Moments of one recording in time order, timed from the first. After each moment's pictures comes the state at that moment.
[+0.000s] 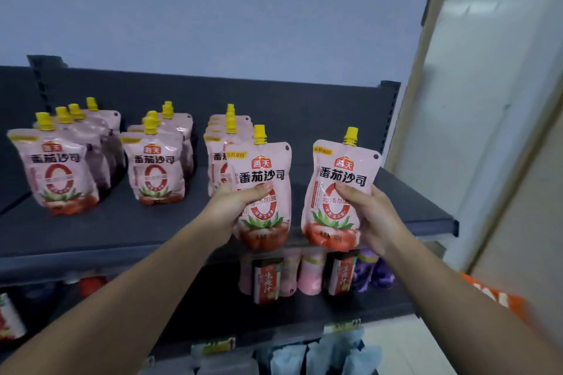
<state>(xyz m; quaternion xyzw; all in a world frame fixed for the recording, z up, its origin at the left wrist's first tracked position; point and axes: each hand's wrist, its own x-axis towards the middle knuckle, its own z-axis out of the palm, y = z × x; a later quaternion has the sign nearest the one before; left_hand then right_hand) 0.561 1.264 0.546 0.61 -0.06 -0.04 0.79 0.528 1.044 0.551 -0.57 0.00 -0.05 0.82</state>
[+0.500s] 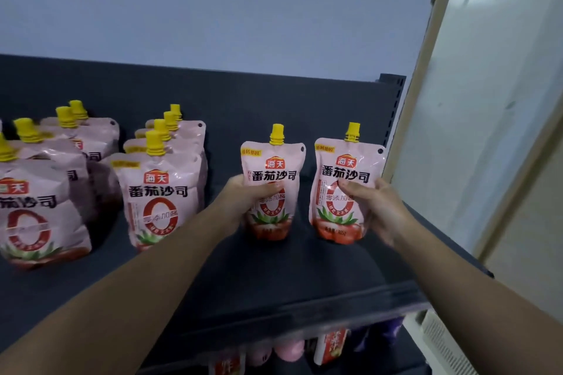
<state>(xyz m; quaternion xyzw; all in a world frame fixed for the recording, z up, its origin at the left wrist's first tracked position) 0.726 1.176 0.539 0.65 -0.08 -0.08 0.75 0.677 0.958 0.551 -0.63 0.03 -0.08 0.77</state>
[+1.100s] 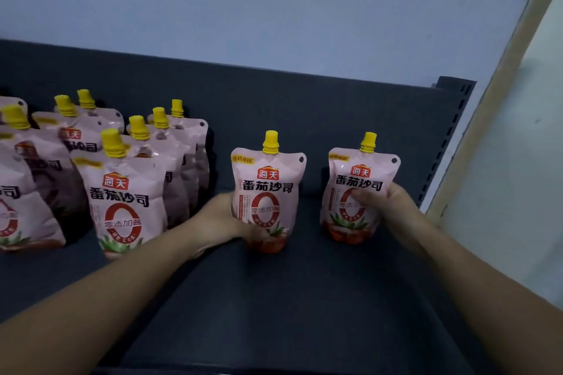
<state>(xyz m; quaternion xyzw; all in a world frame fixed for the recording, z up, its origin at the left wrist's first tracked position) 0.750 1.172 0.521 0.78 -0.07 -0.04 0.62 0.799 0.892 0.540 -0.72 -0.09 0.03 0.69</state>
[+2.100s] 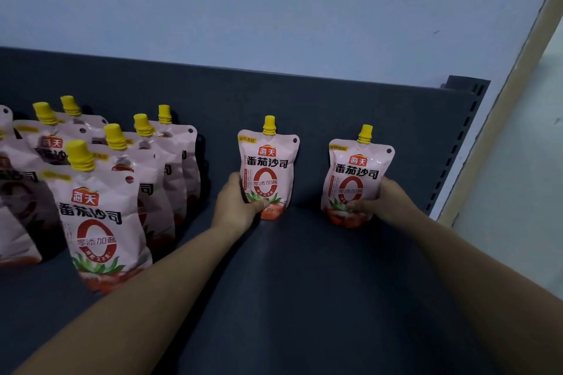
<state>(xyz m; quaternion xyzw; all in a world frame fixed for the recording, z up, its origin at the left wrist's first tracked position) 0.826 1.139 0.501 0.83 0.09 0.20 0.51 0.867 0.879 0.536 -0.88 -0.08 0.00 0.47</state>
